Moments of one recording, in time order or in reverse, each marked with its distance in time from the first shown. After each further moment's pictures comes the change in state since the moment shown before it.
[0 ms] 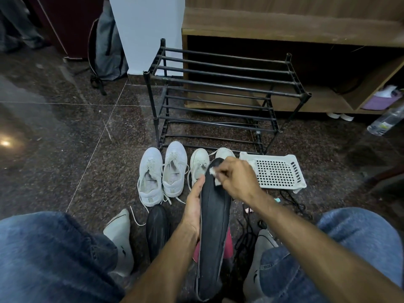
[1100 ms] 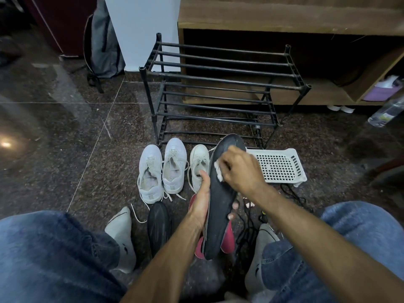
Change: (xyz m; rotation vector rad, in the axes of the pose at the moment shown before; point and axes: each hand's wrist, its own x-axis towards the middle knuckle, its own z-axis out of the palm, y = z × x) left_hand -0.002 -0.007 0.016 0.278 -0.198 -0.074; right_hand -0.001 -0.001 -0.010 -0.172 0.112 -0.092
